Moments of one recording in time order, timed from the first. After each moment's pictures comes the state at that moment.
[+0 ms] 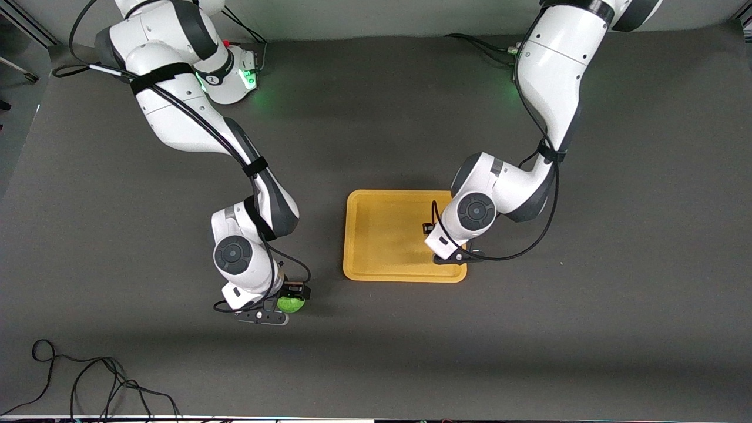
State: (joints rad) left arm -0.48 0.66 -0.07 -1.67 -0.12 2.20 -0.53; right arm 0.35 0.87 0.01 -1.37 -0.06 2.32 0.51
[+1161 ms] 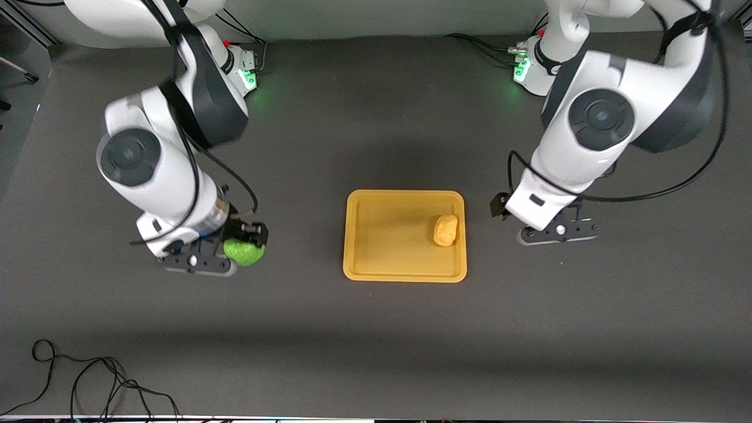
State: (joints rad) left arm -0.38 0.27 -0.01 -1.45 0.06 1.66 -0.46; right arm 0.37 0.39 0.03 -1.31 0.00 1.71 0.53
